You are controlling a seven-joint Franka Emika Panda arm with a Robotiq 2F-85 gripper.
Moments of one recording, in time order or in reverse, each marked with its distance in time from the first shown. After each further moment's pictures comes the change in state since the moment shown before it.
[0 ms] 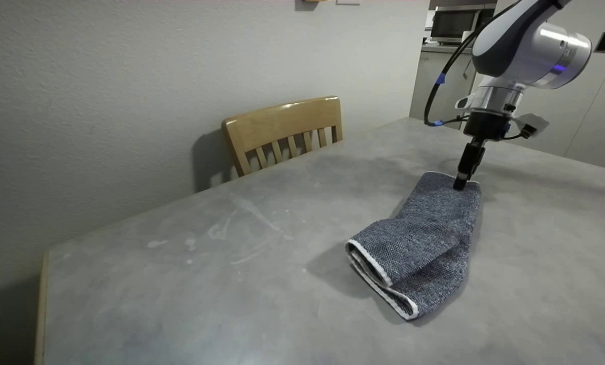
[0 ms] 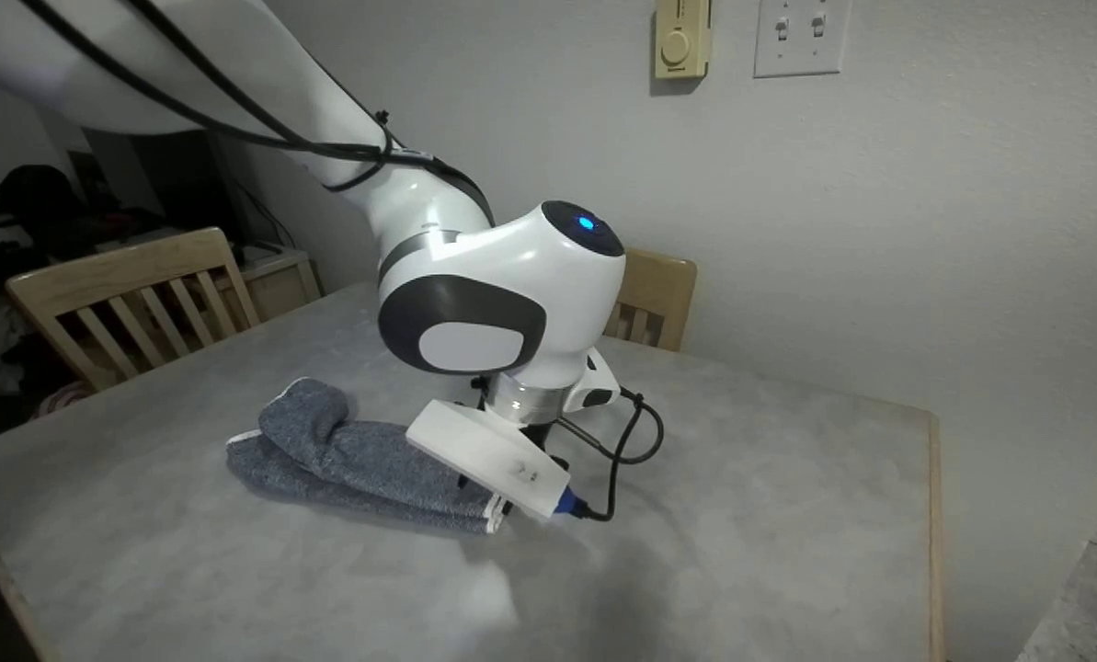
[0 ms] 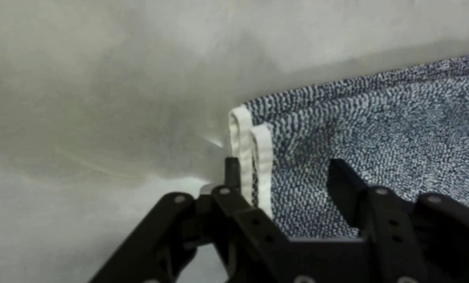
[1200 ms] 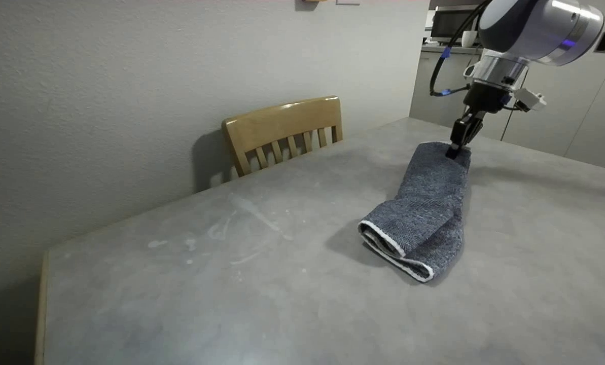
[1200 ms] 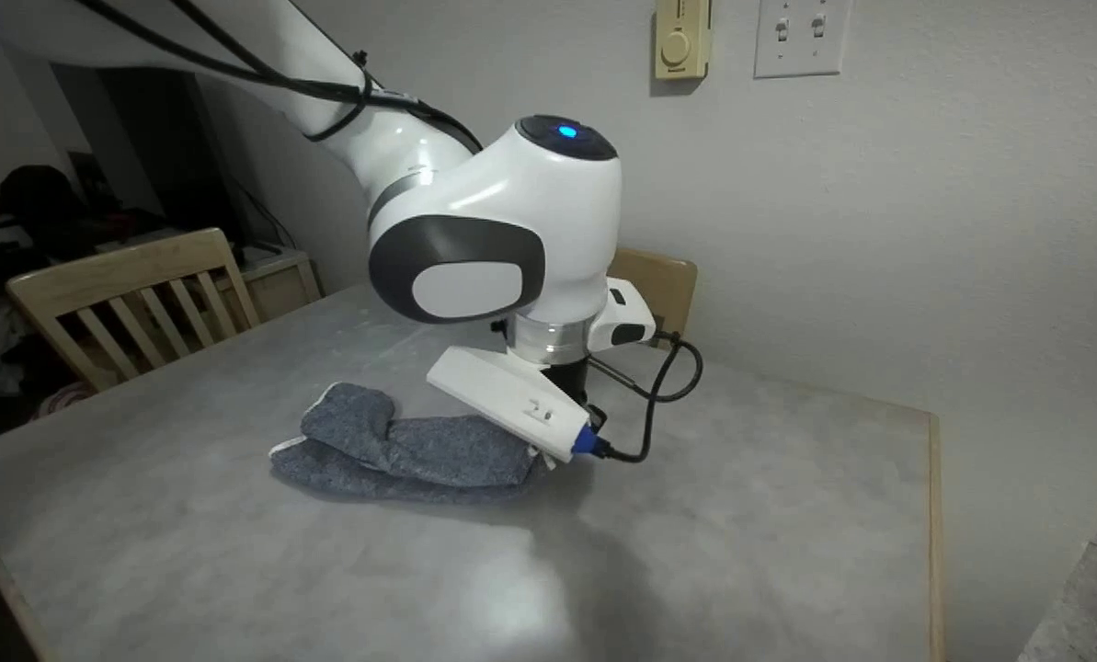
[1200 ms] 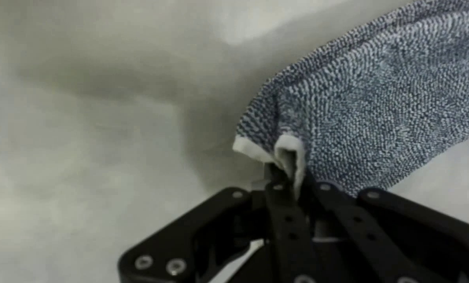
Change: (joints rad) arm 0.010 -0.081 -0.015 -0.005 -0.001 0.178 0.150
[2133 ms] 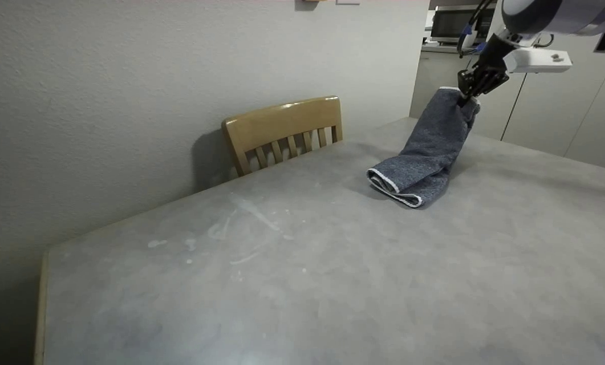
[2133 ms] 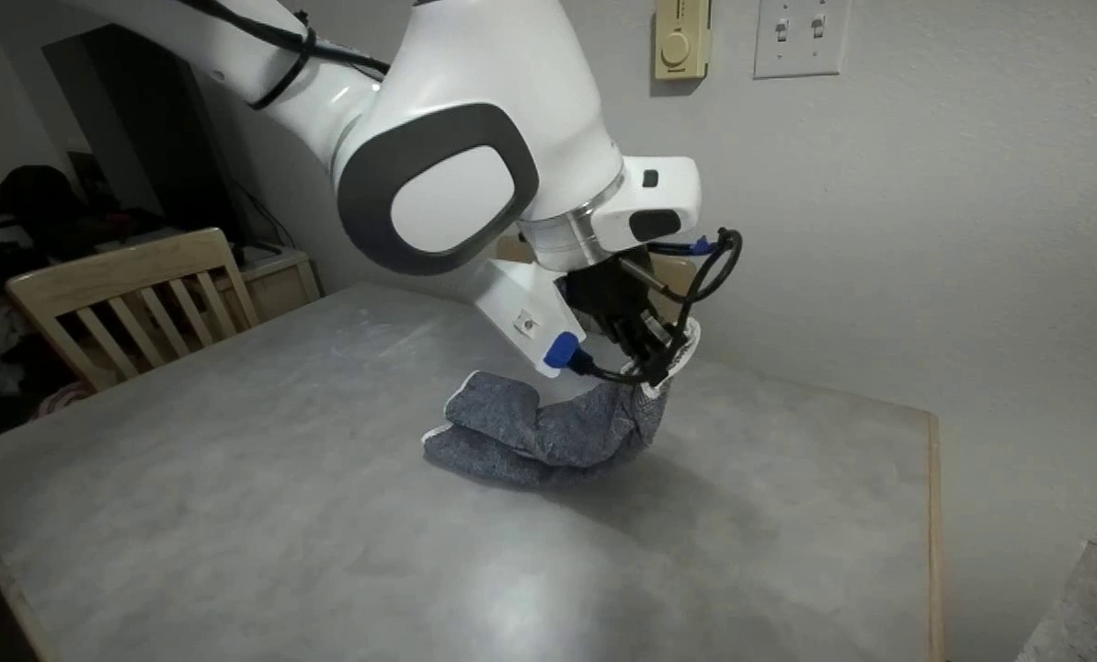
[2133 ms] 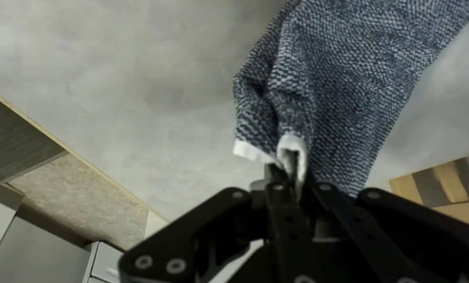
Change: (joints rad) arm 0.110 -0.113 -0.159 -0.064 -0.213 0.383 0.644
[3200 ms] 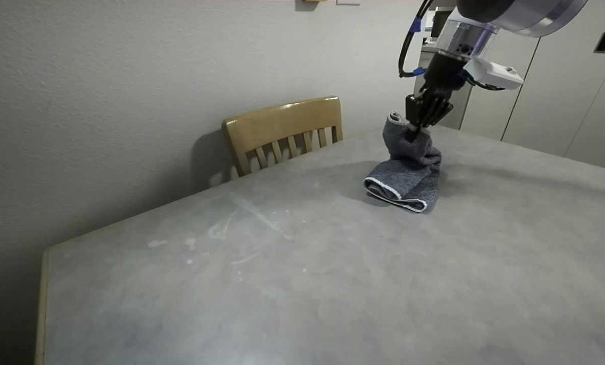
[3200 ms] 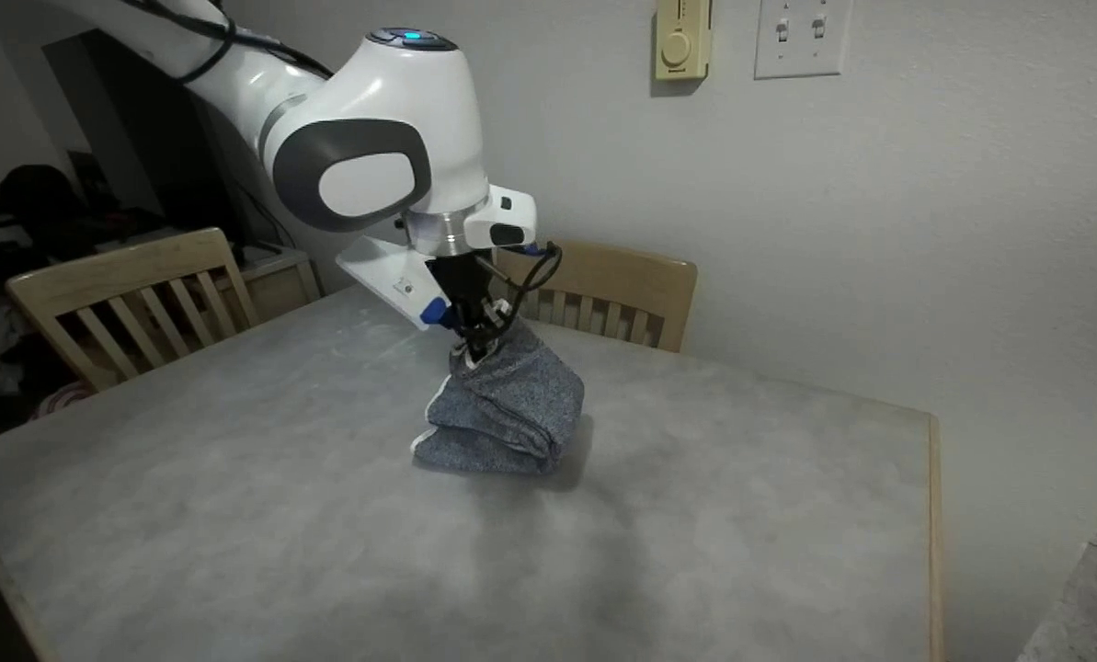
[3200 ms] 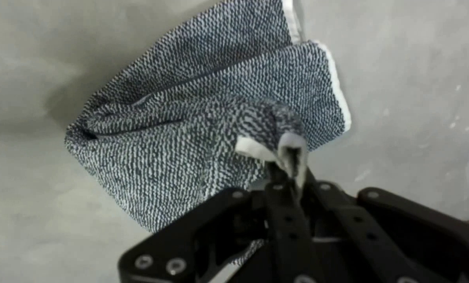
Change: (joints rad) arm 0.038 -0.024 0.247 -0.018 0.092 -0.284 -0.115
